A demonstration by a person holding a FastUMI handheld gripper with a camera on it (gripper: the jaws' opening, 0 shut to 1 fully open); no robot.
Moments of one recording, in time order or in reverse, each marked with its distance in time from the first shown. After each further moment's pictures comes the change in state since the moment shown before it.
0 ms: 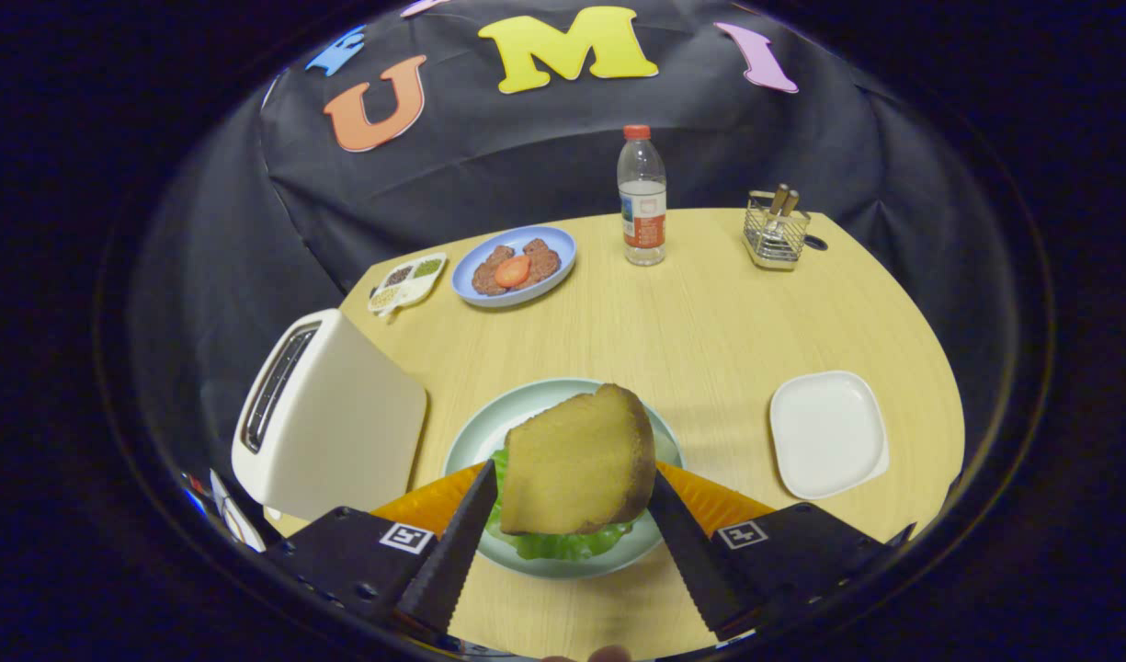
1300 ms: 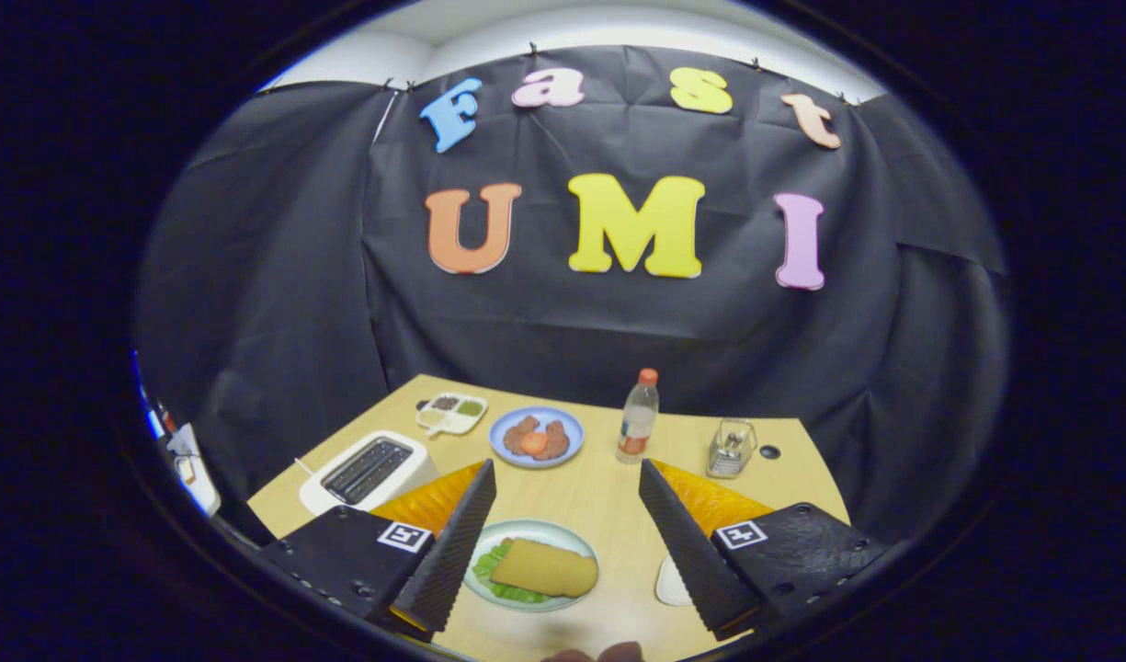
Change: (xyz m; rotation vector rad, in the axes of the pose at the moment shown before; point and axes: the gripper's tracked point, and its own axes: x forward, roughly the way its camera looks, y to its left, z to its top) arm -0.213 0.008 0.153 -0.267 -0.547 0.050
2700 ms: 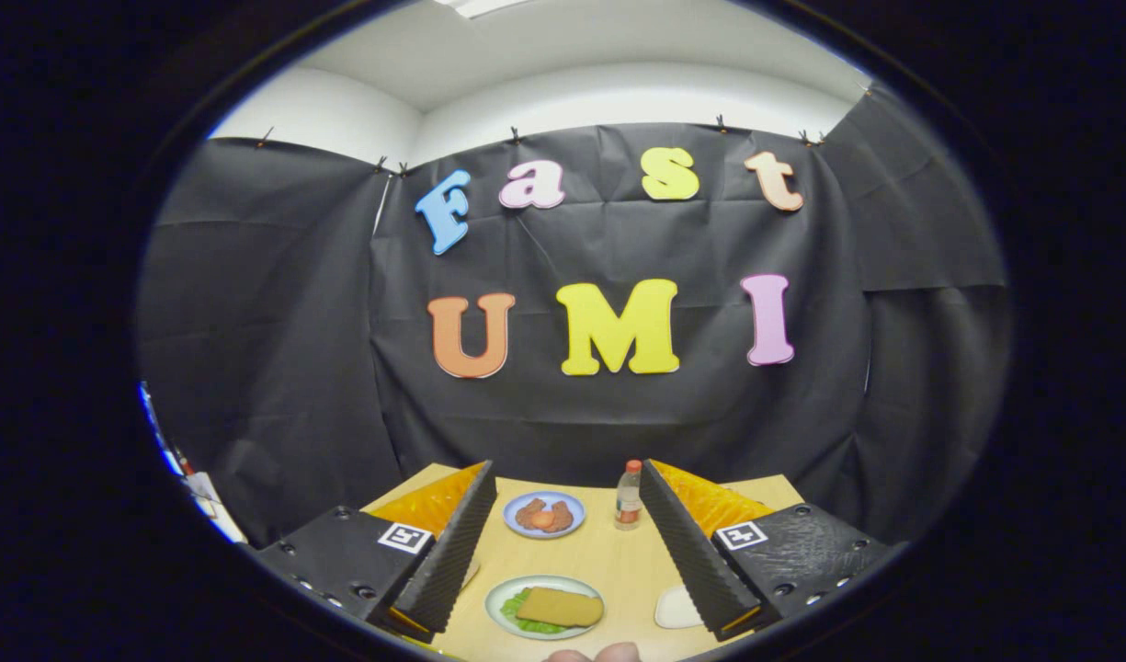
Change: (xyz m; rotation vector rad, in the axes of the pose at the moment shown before) arm -0.090 -0.003 0.074 0.062 -0.246 0.000
